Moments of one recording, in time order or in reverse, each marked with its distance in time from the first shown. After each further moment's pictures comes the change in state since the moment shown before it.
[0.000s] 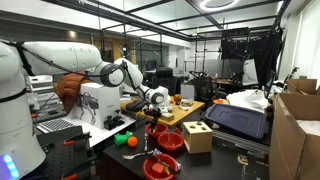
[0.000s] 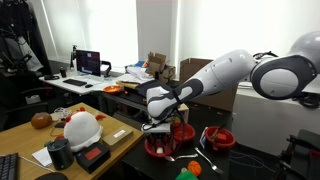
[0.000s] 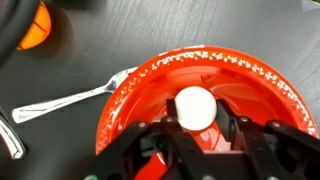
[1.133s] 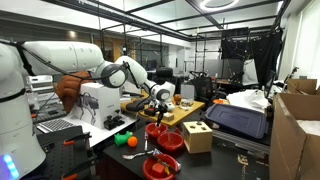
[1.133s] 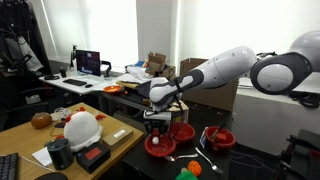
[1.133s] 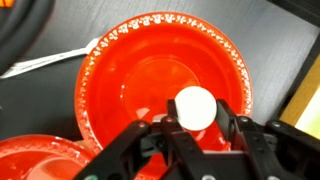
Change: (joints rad) arm -0.079 -0.006 0.054 0.078 0.047 0.004 -0.166
